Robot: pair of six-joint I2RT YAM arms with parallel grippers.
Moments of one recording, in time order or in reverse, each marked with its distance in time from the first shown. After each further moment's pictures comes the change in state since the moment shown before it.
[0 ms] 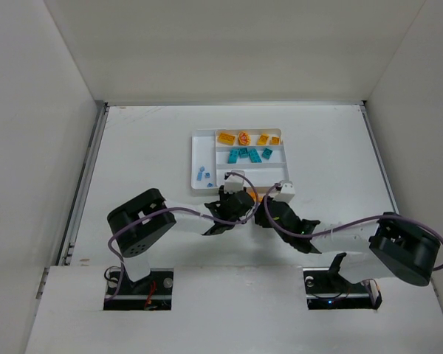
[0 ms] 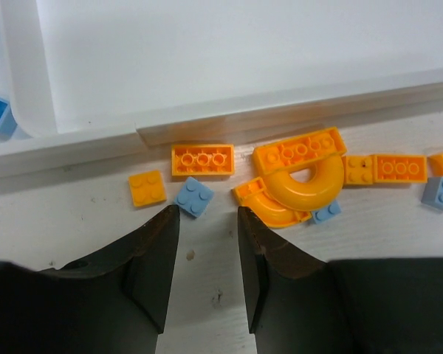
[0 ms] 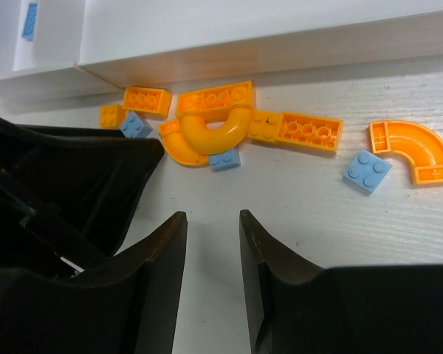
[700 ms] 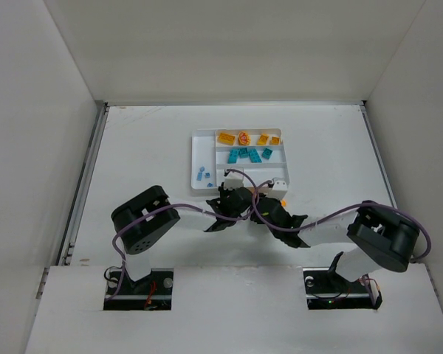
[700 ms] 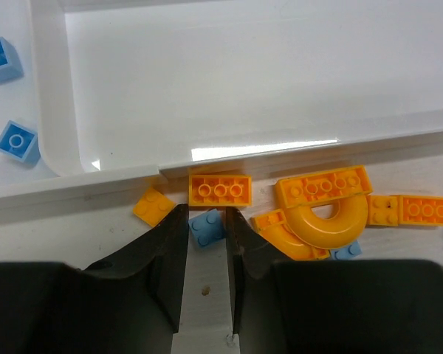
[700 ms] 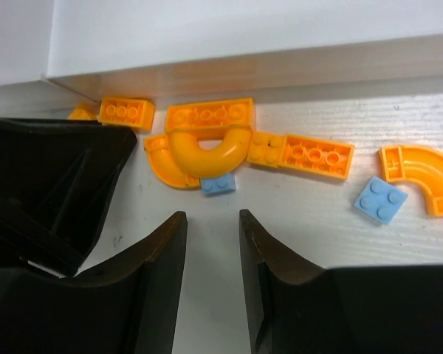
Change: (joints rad) left arm 0.032 0.044 0.040 0.004 -0.039 0.026; right arm -0.009 0.158 0.070 0.035 0.041 -0.026
